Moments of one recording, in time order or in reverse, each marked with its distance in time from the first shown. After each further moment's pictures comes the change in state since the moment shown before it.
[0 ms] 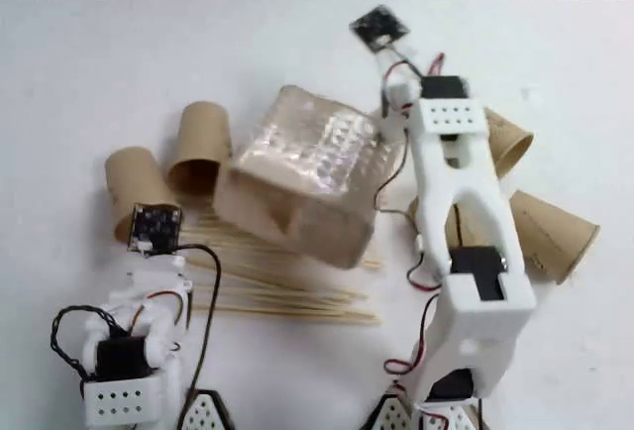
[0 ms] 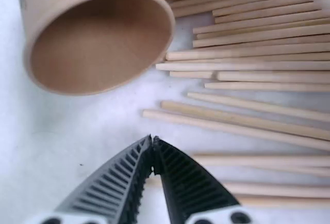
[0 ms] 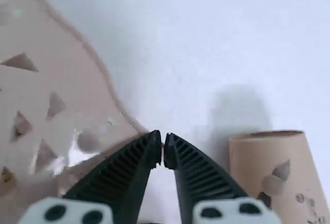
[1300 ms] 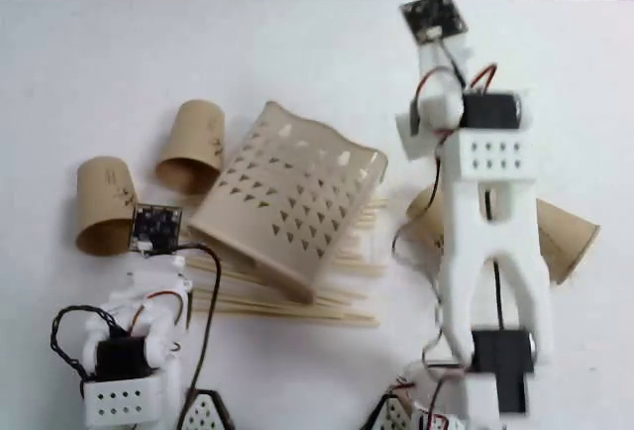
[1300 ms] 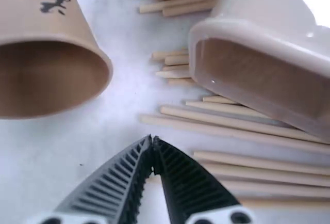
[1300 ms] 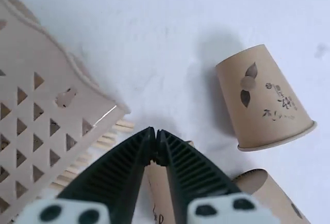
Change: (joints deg) left arm 0.0 0.0 0.0 0.0 0.0; right arm -0.6 -30.9 13.3 14.3 -11.8
